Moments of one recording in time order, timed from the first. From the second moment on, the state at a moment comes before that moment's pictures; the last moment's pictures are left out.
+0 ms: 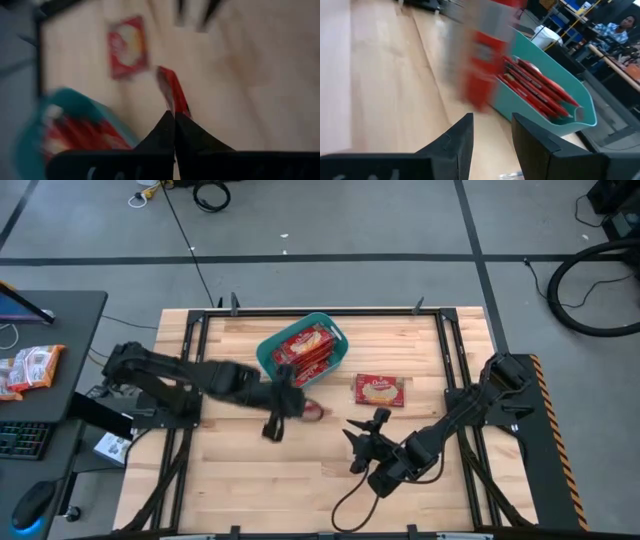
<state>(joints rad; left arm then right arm) -0.24 1.53 1.51 -0.86 -0.27 0.20 0.64 1.75 1.12 -0.37 1.13 0.44</state>
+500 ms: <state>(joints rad) 0.12 1.53 1.51 -0.48 -0.27 1.07 0.69 1.75 1.12 -0.37 1.14 0.59</state>
